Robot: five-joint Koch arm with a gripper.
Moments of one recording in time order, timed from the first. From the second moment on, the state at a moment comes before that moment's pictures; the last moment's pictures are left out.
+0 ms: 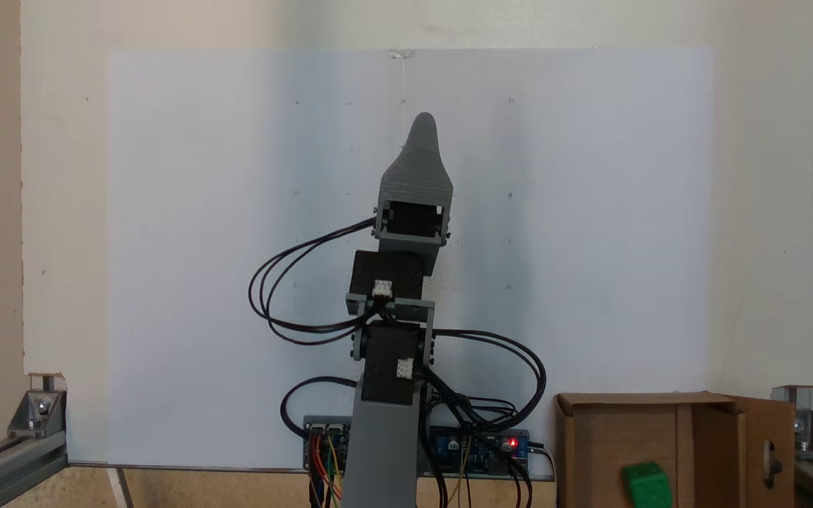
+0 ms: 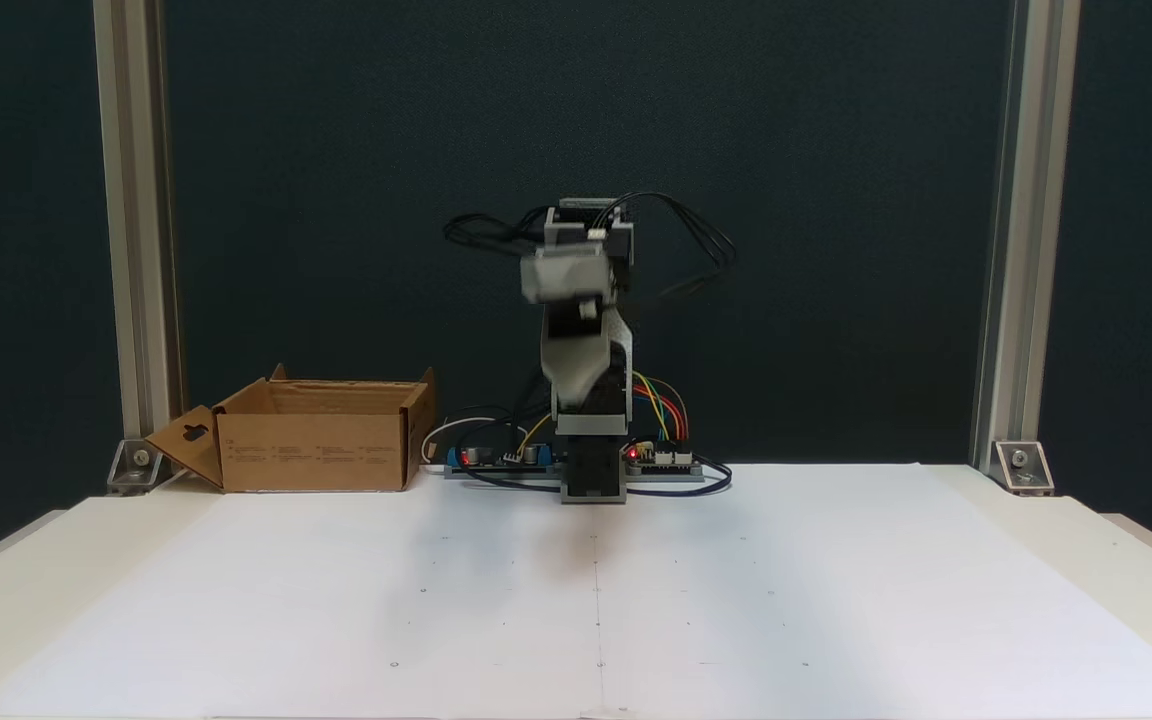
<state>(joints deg) 4.1 124.6 97.0 21.6 4.1</state>
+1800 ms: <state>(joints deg) 1.3 129.5 152.4 -40.2 2.8</state>
